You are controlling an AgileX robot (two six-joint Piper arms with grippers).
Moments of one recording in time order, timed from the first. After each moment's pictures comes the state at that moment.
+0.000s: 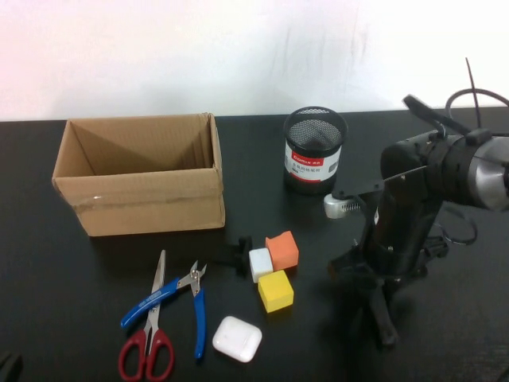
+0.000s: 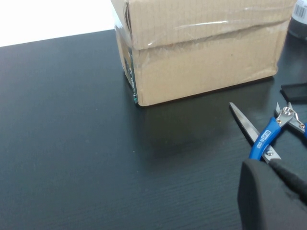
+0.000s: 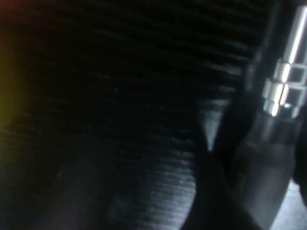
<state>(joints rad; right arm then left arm) 0.49 1.91 -1.25 0.06 0.88 0.17 -0.27 -0.01 0.03 0.00 0.35 0.11</state>
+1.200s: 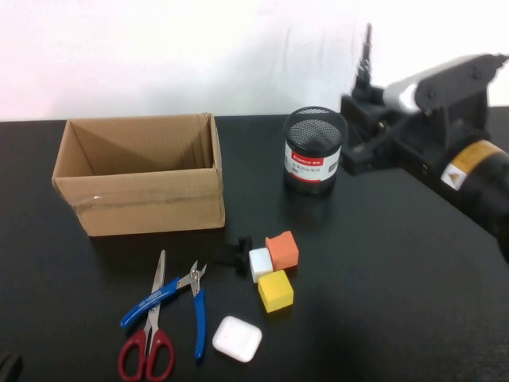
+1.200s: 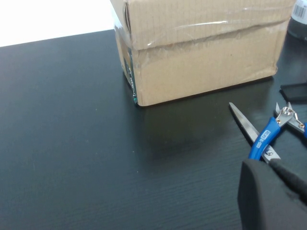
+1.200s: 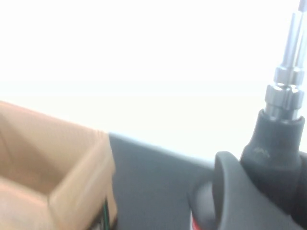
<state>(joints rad) 0.49 1.48 -0.85 -0.12 -0.66 0.11 -0.27 -0.01 0.03 0.00 0.35 0.11</state>
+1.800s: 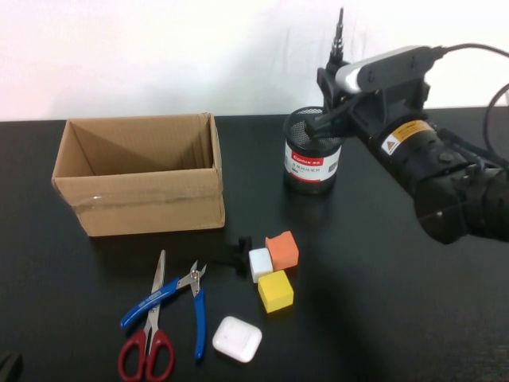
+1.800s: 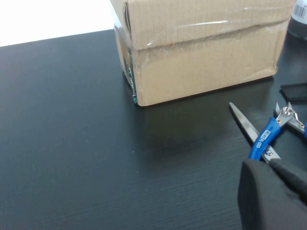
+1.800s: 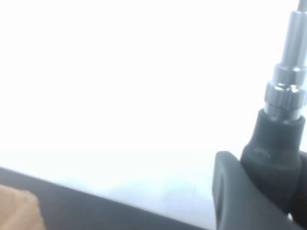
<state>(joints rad) 0.48 1.80 -1.06 0.06 -0.82 -0.06 -0.27 -0.01 0.03 0.00 0.35 0.11</state>
